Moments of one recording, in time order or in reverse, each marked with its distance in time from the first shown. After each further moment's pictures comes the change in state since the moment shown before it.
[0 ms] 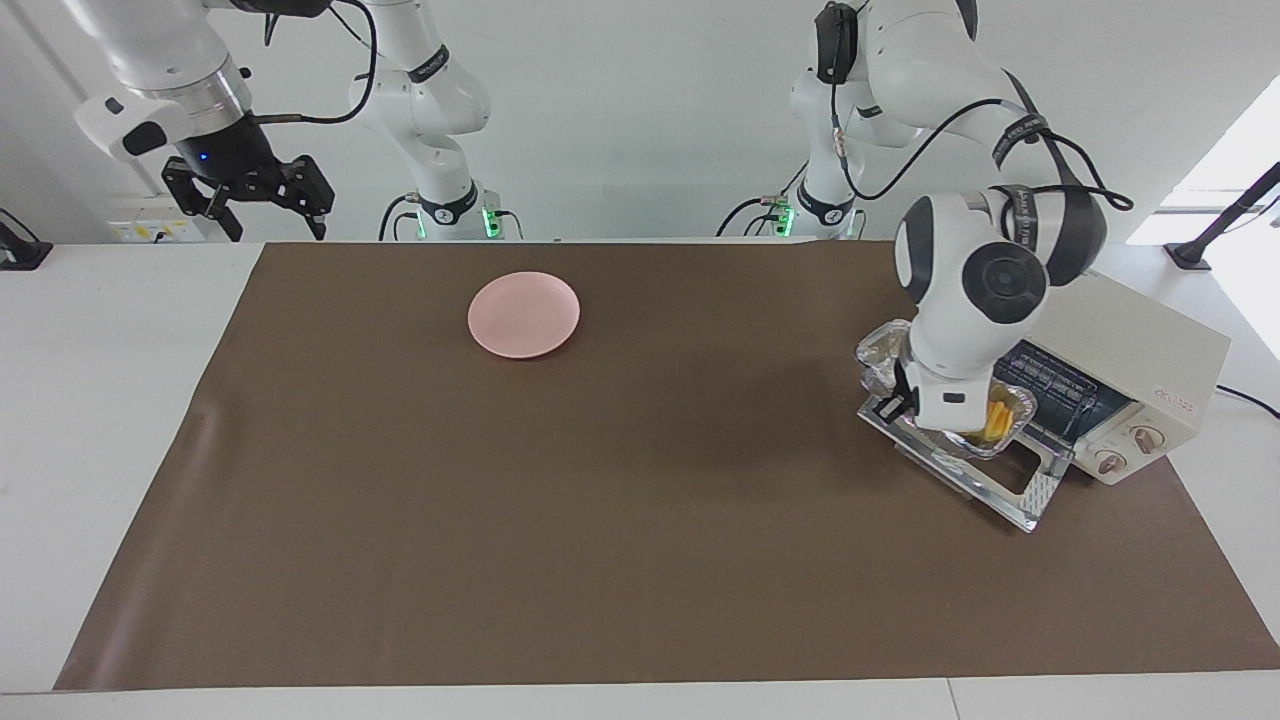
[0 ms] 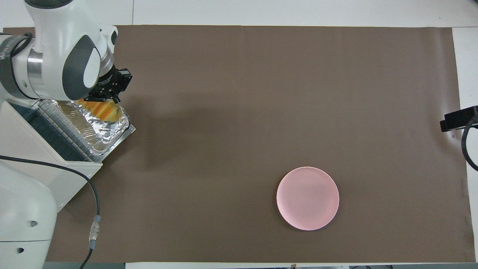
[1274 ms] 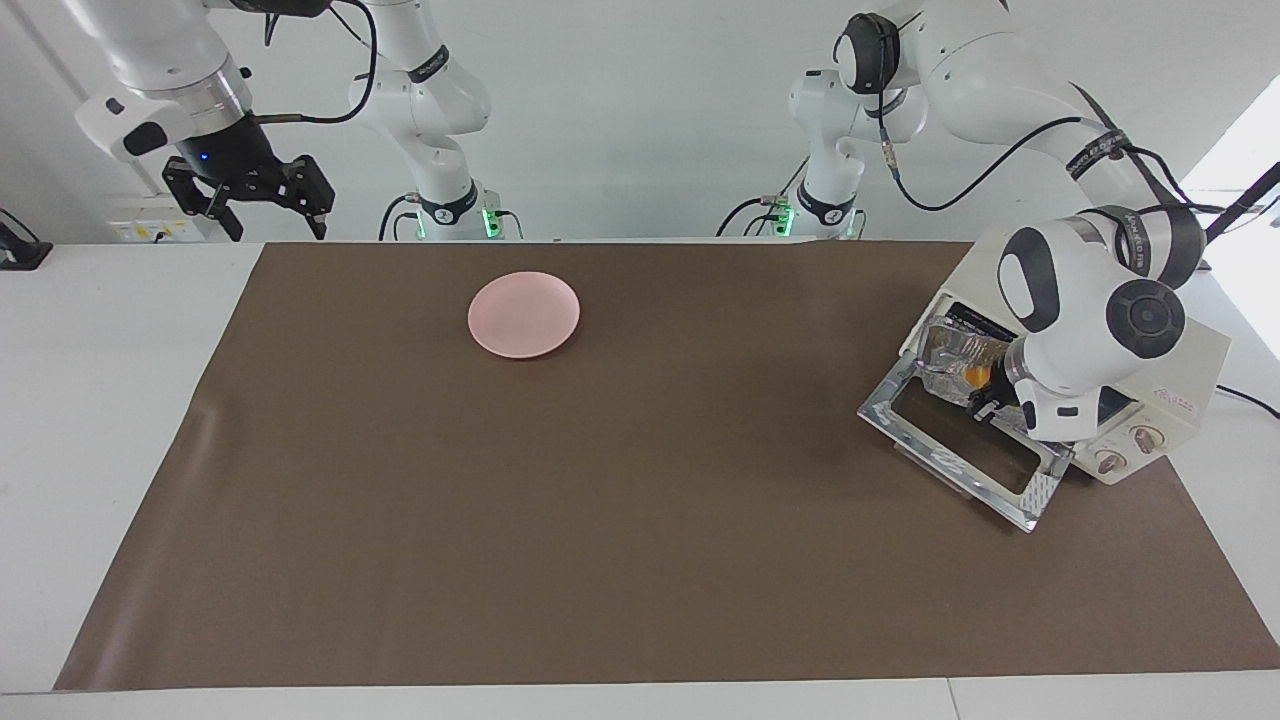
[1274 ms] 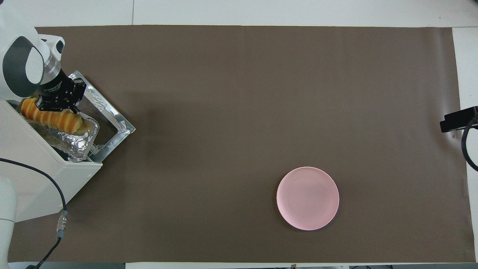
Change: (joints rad) left arm 0.131 -0.002 0.014 -0.070 0.008 -0.001 0.115; right arm 0.000 0.000 0.000 0.000 0.000 -0.002 0.000
